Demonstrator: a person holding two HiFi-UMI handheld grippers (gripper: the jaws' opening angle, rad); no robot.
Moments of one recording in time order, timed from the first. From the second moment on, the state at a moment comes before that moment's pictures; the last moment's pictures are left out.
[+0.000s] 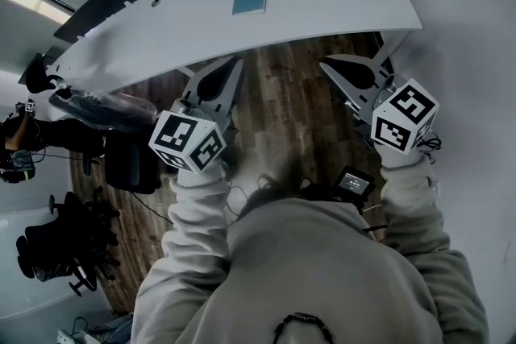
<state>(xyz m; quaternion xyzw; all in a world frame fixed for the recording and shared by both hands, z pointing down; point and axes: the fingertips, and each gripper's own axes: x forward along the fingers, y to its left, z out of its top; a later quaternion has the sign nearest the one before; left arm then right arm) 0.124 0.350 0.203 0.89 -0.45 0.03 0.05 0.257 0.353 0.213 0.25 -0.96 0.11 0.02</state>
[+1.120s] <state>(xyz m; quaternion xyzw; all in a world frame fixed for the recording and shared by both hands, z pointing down) 0.056 0.267 0.229 0.88 -0.47 -0.02 0.04 0.206 0.276 0.256 0.21 -0.97 0.13 0.07</state>
